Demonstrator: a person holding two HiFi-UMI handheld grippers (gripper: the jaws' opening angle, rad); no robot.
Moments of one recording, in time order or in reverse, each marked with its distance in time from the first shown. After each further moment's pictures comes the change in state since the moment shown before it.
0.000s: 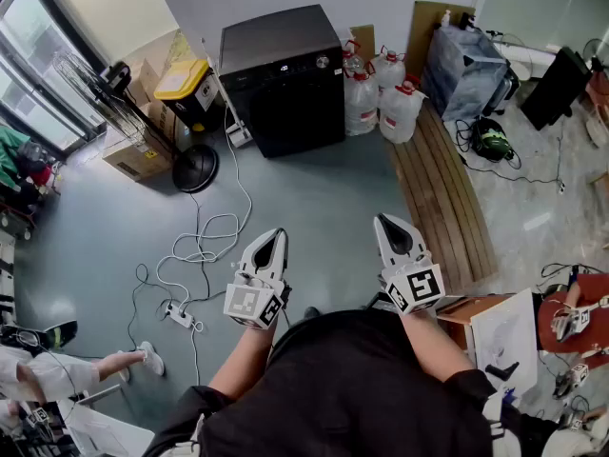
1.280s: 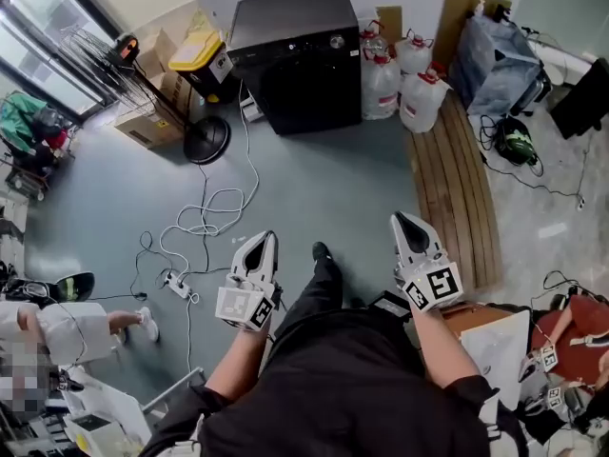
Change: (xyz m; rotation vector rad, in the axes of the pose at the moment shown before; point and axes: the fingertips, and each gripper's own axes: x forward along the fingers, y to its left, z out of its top) left arm 0.022 -0.010 -0.040 0.010 0.056 0.173; right arm -0.001 -0.094 -0.046 0.111 0.005 0.132
